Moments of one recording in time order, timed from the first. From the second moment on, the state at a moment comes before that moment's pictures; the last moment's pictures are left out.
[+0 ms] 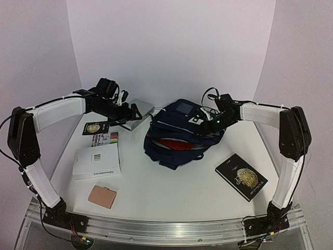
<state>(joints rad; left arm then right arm) -0.50 1.70 1.45 -0.54 0.28 -0.48 0.39 1.95 1.49 -0.59 -0.74 0.07</state>
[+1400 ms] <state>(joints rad) -0.52 2.16 1.73 -0.38 0.39 -0.63 0.33 1.95 1.53 -0.44 -0.67 0.15</state>
